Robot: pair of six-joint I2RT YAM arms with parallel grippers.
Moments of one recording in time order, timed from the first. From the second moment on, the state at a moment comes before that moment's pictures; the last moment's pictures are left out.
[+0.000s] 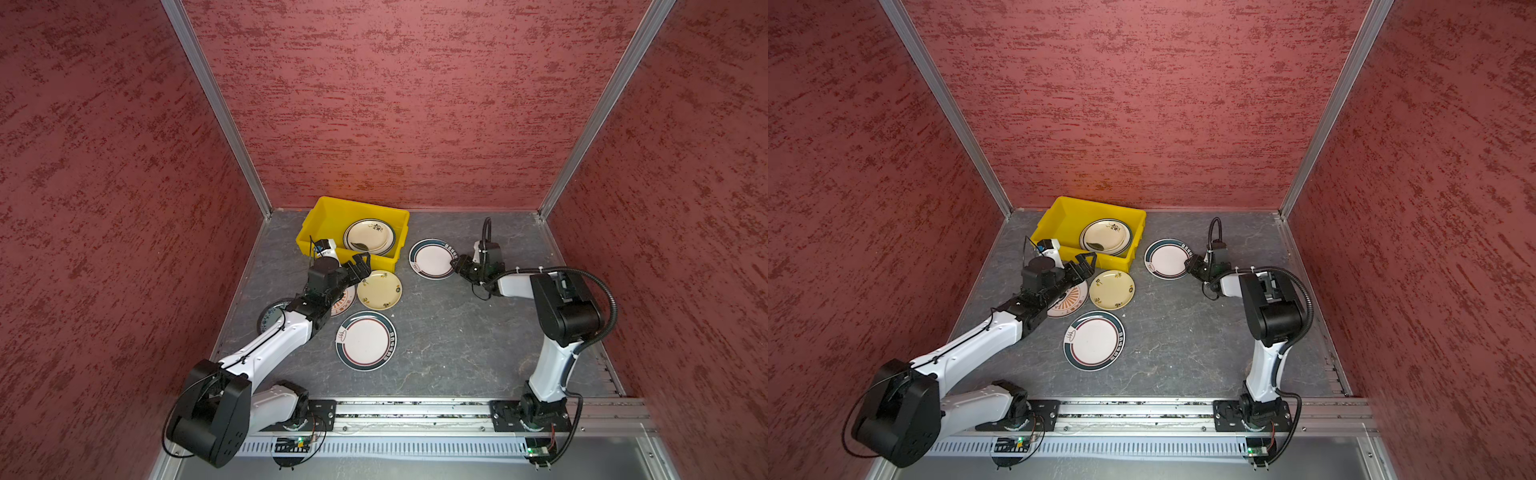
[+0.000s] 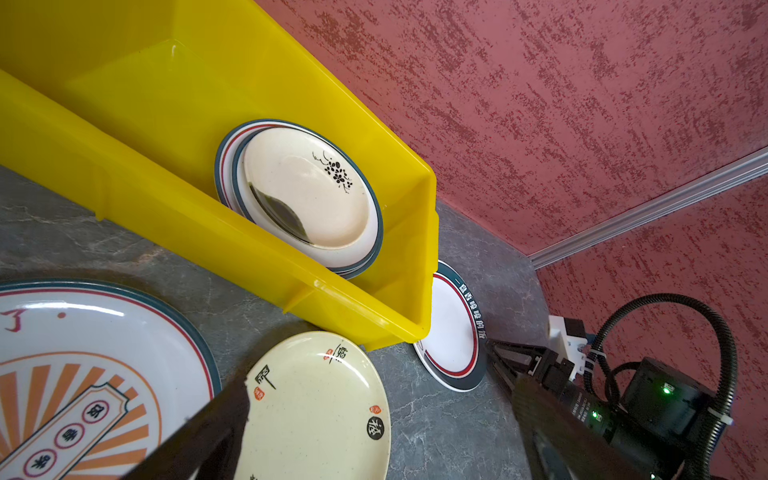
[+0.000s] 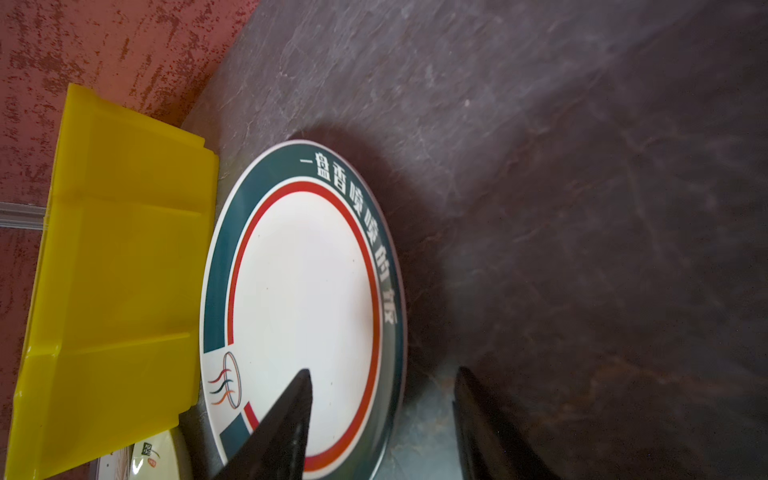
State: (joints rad) left arm -0.37 1.19 0.63 0.20 -0.02 -0.75; right arm 0.16 1.93 0.95 0.29 -0.28 0.74
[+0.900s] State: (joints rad) left arm -0.36 1.15 0.64 0.13 -0.01 -0.77; right arm 0.16 1.97 0.97 0.40 -0.34 0.81
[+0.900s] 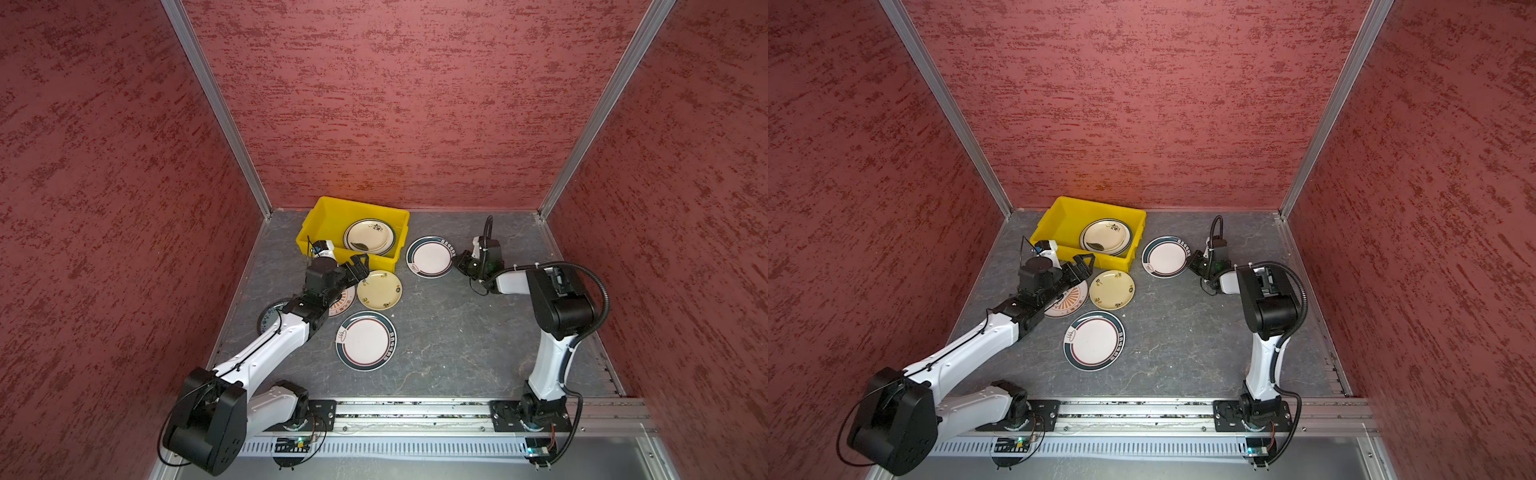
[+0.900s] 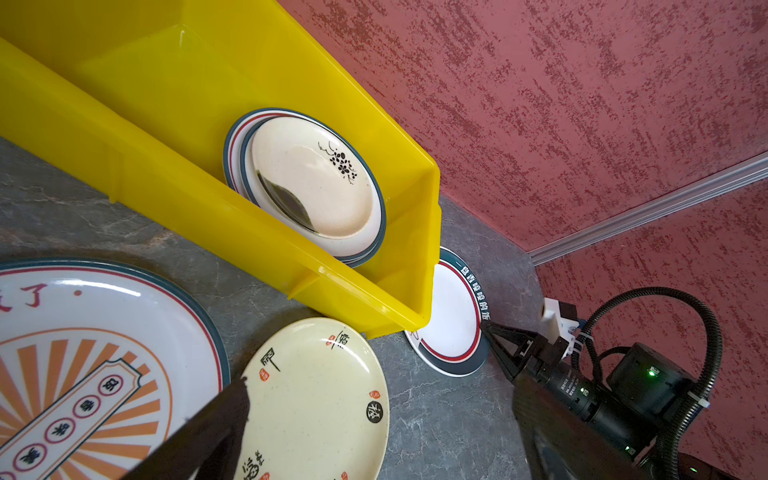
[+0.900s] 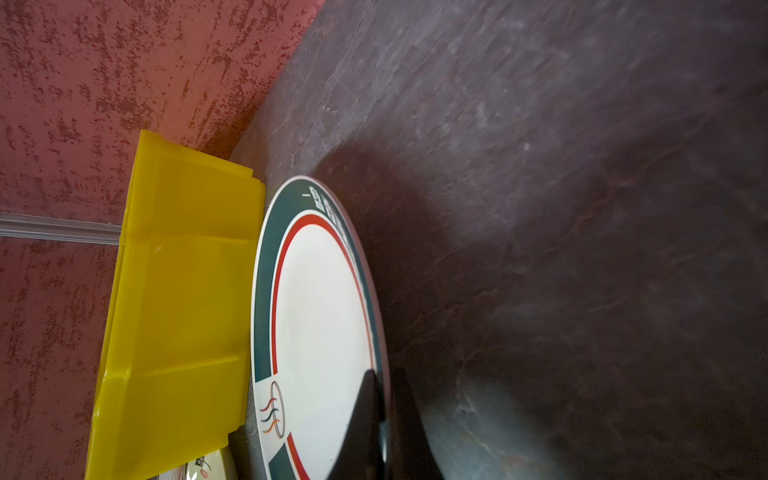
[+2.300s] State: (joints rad) left arm -0.39 1.32 0.69 0.21 0.06 -0.76; right arm 0.07 1.36 0.62 0.13 -0.25 0.76
